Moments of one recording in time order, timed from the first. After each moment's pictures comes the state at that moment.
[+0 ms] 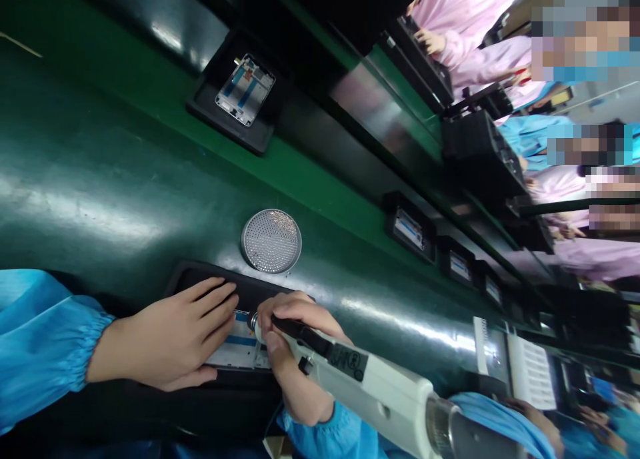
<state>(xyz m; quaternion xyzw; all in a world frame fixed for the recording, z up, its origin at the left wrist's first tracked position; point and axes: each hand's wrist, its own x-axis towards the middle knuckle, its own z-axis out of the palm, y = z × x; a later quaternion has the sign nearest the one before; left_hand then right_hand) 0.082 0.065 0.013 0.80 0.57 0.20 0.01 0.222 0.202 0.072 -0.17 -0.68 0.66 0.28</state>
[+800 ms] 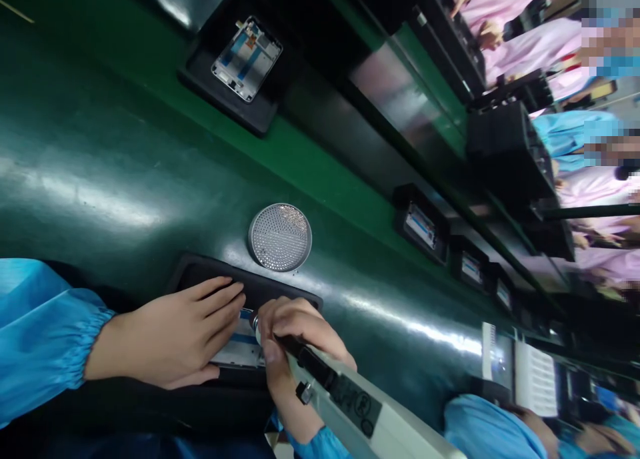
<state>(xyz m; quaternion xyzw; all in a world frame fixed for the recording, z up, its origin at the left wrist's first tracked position) 0.082 0.065 0.013 0.80 0.56 0.21 0.01 0.219 0.192 0.073 -0.18 -0.70 0.63 0.28</state>
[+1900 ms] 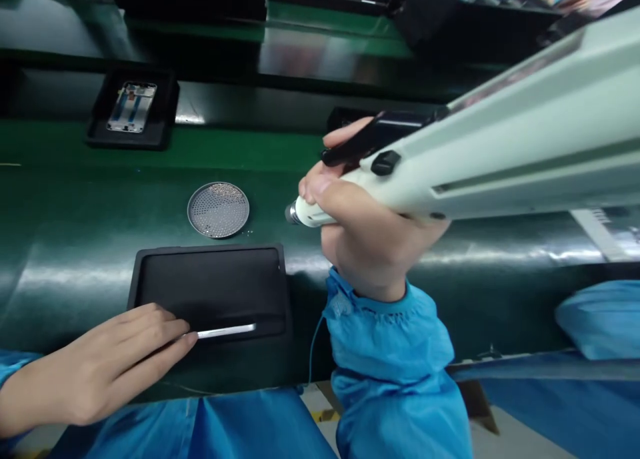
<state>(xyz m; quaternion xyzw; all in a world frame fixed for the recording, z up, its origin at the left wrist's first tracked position) 0.093 0.046 0.088 0.85 0.49 0.17 0.07 0.243 0.290 0.126 -0.17 -0.56 0.53 0.61</state>
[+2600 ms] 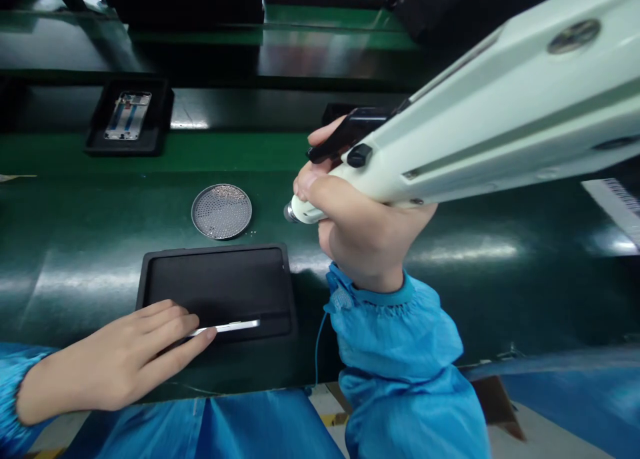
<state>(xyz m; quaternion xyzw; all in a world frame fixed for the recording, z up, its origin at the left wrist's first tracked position) 0.098 0.054 0.087 0.87 0.48 0.12 0.05 0.243 0.295 0.117 -0.16 -0.56 0.51 0.63</state>
